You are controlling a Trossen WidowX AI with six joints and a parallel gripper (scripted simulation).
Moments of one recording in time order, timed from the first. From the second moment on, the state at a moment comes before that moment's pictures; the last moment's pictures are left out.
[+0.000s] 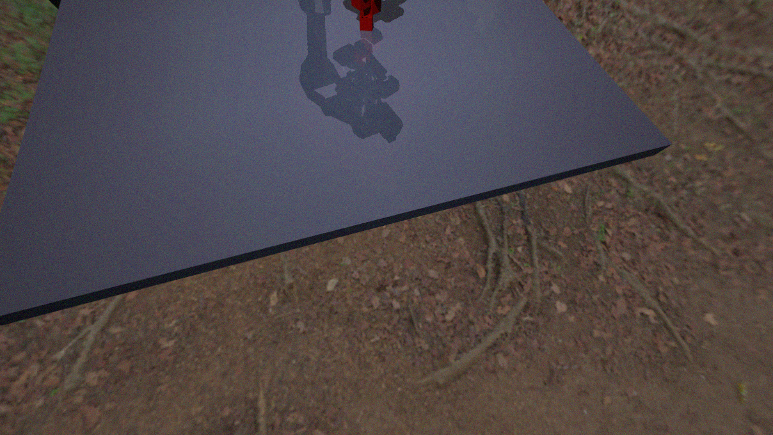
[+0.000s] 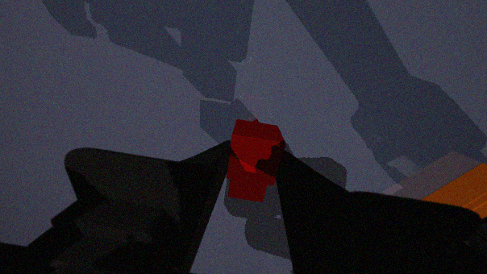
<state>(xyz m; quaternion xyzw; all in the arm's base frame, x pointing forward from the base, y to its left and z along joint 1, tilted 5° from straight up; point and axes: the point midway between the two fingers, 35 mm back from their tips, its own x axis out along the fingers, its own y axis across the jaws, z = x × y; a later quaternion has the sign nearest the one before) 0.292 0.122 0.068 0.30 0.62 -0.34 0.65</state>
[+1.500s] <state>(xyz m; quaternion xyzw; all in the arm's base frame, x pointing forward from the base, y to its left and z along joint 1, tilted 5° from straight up) 0.288 0.118 0.049 0.29 0.62 -0.35 0.64</state>
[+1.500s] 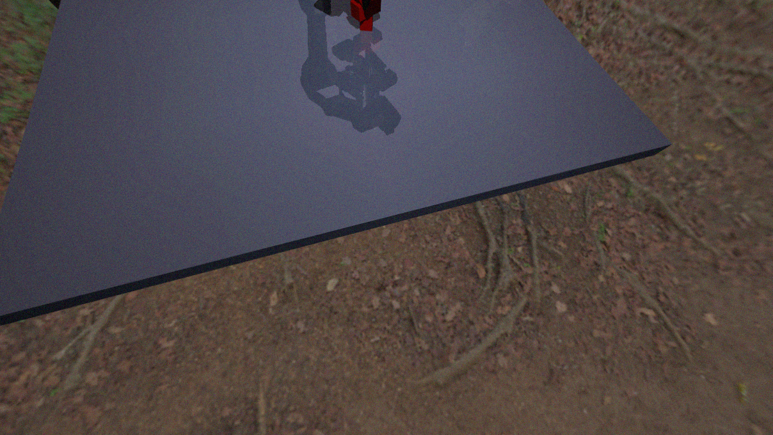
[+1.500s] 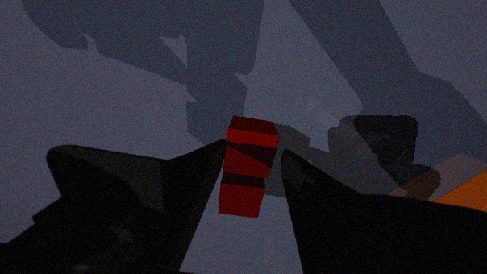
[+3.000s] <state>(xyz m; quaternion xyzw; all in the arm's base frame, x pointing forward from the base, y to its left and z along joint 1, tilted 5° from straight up) 0.289 0.122 0.107 0.29 0.62 -0.34 0.64</state>
